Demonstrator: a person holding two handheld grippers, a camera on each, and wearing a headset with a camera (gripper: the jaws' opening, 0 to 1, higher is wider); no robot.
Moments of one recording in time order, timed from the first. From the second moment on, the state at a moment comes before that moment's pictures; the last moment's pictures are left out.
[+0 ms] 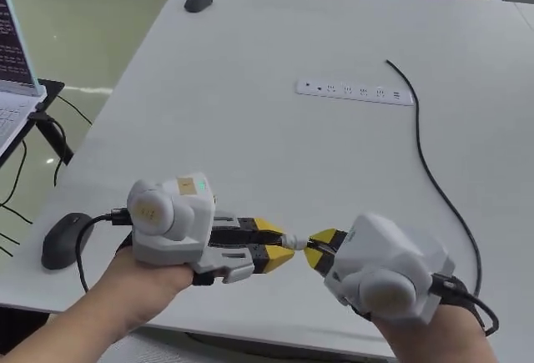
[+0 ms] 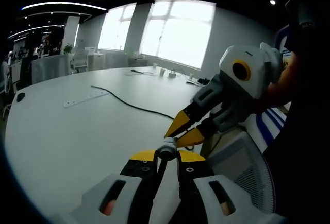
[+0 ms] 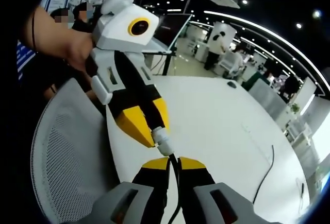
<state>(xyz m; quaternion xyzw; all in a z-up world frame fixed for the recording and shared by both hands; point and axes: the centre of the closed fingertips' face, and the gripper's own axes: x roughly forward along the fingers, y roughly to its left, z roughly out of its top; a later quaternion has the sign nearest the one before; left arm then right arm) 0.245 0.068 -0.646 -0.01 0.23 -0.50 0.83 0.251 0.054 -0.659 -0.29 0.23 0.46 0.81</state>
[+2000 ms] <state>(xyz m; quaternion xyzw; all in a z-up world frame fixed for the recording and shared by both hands) 0.248 0.077 -0.641 -0.01 0.22 -0.49 0.84 0.264 -0.031 -0.733 -0.06 0.38 0.31 0.87</state>
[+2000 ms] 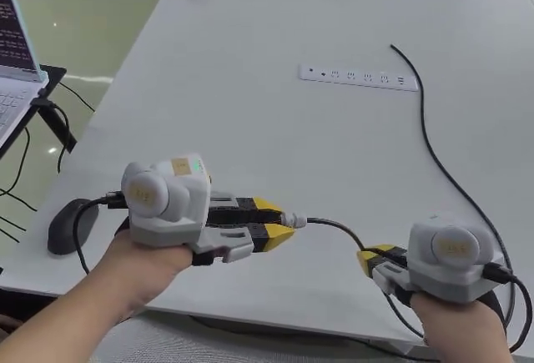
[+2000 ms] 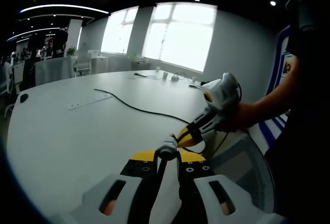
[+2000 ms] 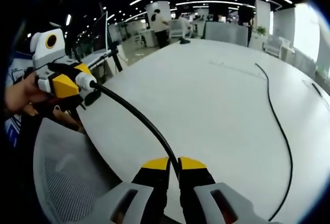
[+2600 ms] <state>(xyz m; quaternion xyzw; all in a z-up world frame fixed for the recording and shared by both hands) 0.253 0.081 -0.639 -0.01 0.22 -0.49 0.84 0.267 0.019 -0.655 -0.21 0.25 0.43 0.84</state>
